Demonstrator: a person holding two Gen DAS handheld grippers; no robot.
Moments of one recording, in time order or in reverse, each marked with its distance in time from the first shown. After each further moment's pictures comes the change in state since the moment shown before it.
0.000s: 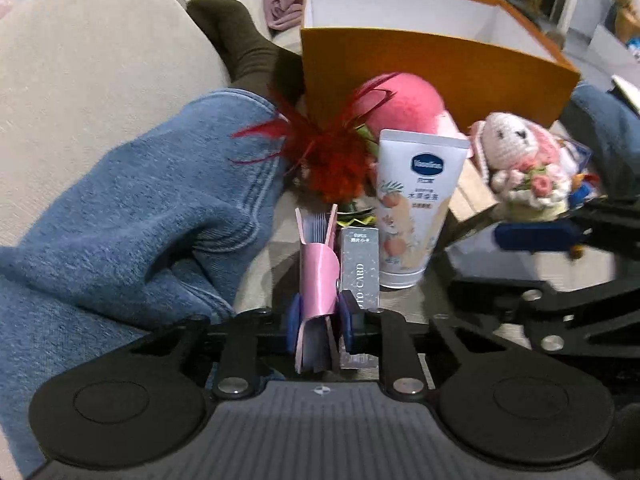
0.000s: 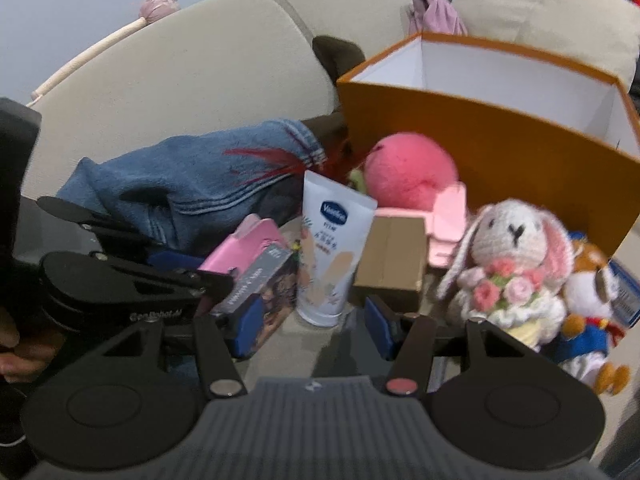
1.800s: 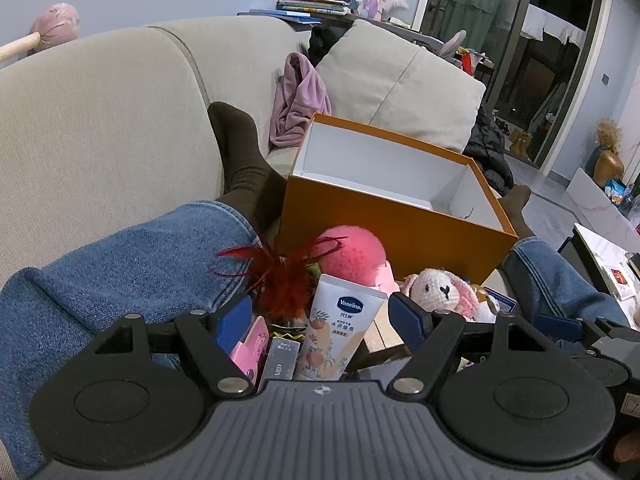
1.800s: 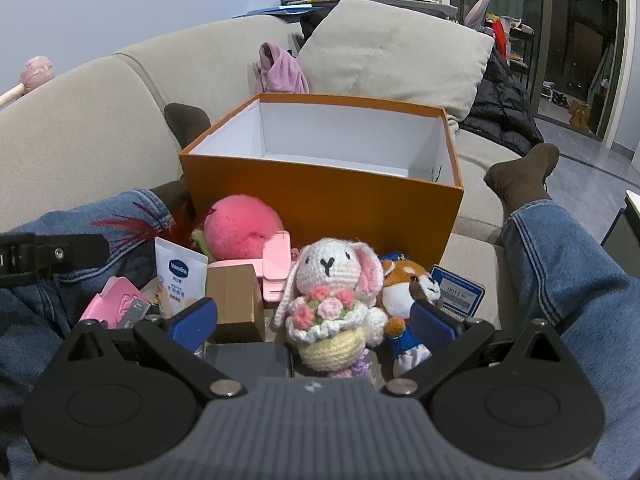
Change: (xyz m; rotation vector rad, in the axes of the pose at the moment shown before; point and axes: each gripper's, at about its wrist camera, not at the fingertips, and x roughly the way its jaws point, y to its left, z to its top) left arm -0.069 -0.006 0.010 -0.261 -0.357 -0.090; right arm -0.058 -0.016 -0.003 0.115 -0.186 -0.458
